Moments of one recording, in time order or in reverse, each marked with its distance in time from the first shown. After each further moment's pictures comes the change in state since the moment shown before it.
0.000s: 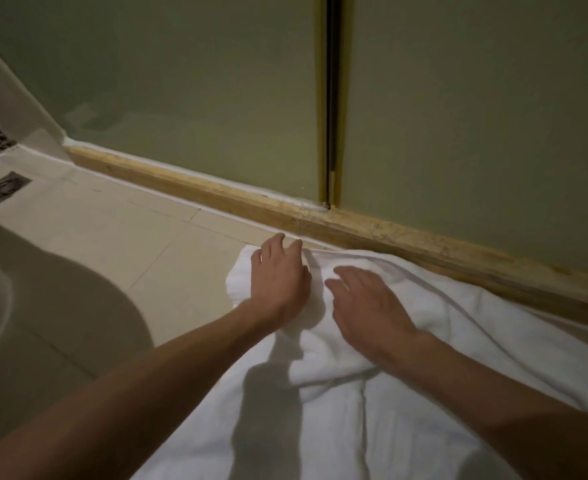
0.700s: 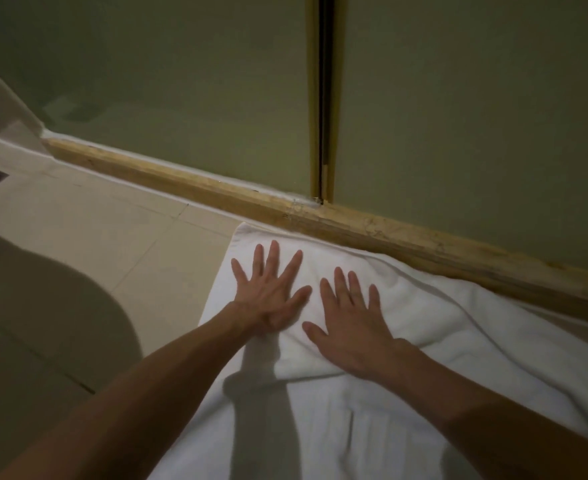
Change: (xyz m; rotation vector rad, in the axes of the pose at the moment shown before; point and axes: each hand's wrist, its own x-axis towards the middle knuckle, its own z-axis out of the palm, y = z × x) left_hand 0.003 -0.037 0.043 0.189 -0.337 0.129; right_hand -0.006 -0.014 0.019 0.051 -0.481 0.224
